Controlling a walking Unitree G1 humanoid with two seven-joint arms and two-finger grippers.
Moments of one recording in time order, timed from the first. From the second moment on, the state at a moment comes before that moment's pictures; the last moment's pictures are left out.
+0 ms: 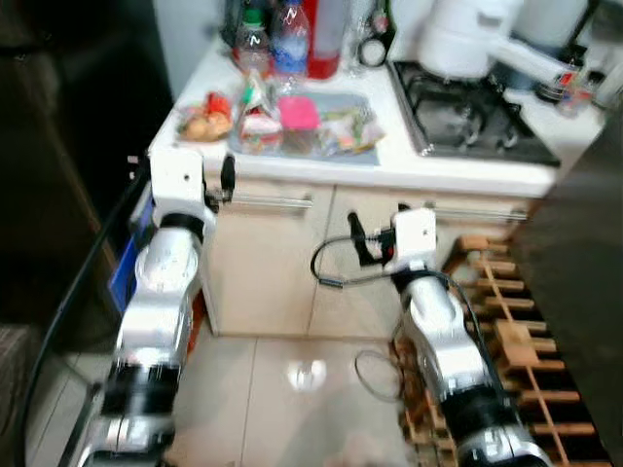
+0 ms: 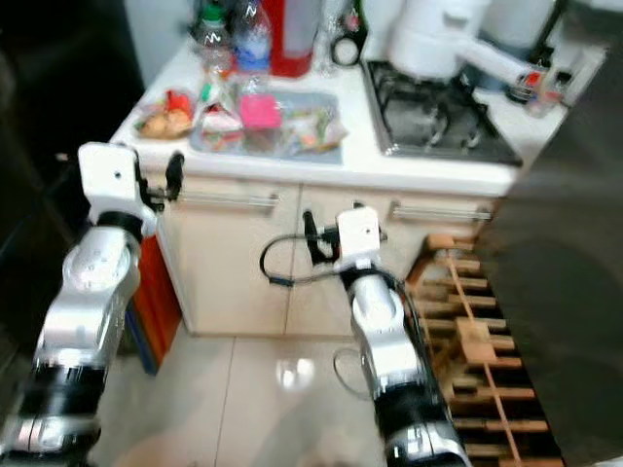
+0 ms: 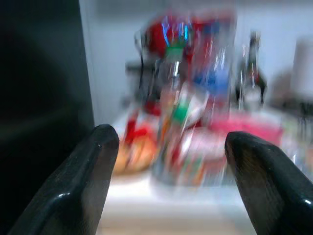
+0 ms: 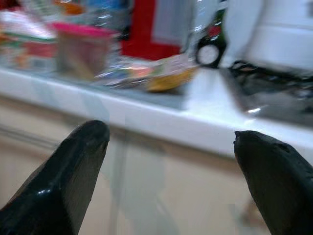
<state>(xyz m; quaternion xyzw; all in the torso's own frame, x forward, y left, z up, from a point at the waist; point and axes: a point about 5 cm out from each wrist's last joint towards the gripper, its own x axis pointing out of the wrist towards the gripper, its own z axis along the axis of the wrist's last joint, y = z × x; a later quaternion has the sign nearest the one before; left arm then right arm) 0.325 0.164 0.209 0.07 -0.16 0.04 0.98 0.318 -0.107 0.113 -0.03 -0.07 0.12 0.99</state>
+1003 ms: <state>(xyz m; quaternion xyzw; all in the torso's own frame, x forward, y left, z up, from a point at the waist) 0.394 0.205 0.346 0.00 -0.21 0.03 0.98 0.304 -0.098 0.183 0.05 -0.17 0.17 0.97</state>
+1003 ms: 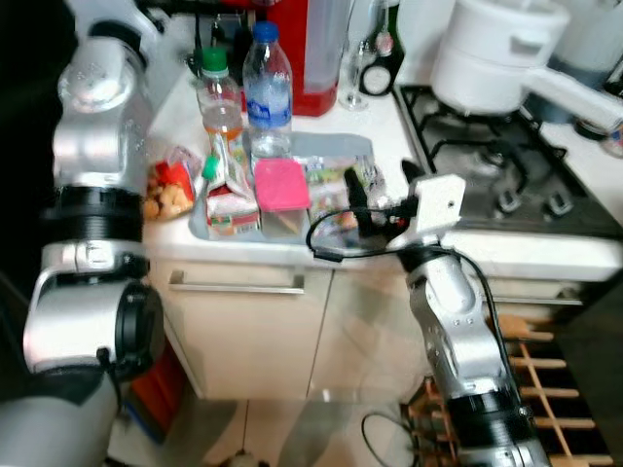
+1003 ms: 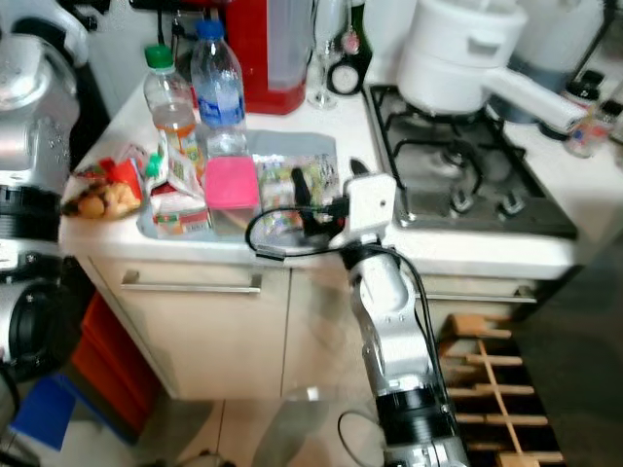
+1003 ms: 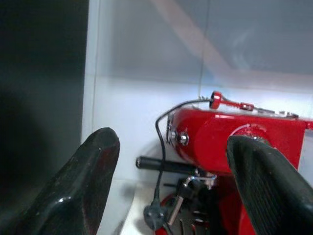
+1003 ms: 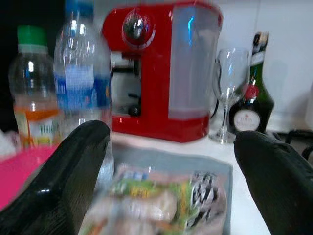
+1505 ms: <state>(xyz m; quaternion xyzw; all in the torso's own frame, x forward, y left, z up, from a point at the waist) 0.408 0.186 0.329 0.02 -0.15 -0.03 0.99 0.305 -0.101 0.202 0.10 -0.15 0.18 0.97</state>
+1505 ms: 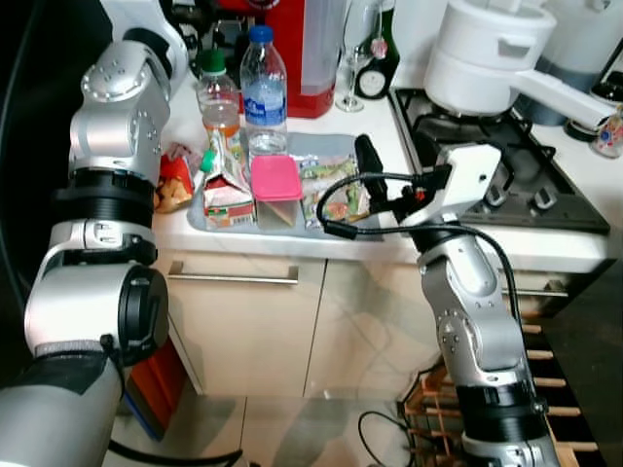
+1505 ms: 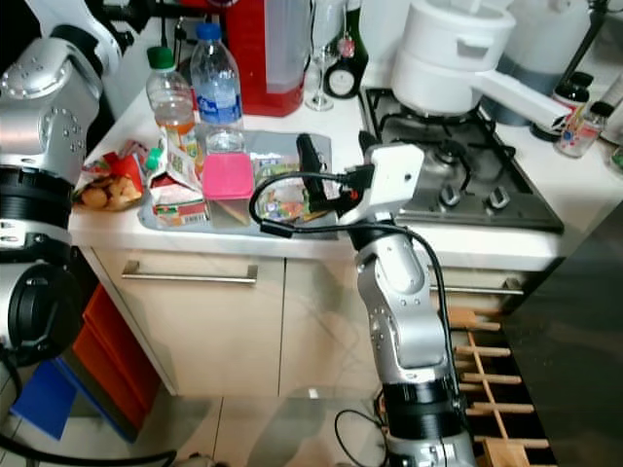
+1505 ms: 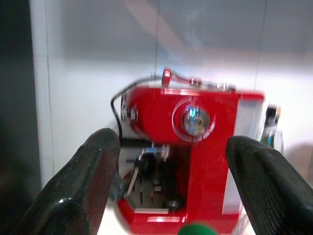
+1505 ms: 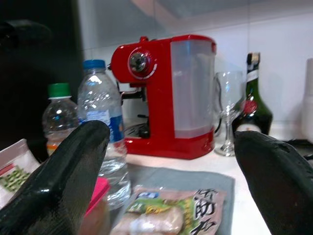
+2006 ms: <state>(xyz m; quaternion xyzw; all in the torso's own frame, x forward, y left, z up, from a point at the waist) 0.415 0.175 0.302 0.02 -0.09 -0.06 0.99 0.304 -0.096 0.197 0.10 -0.13 0.20 0.96</state>
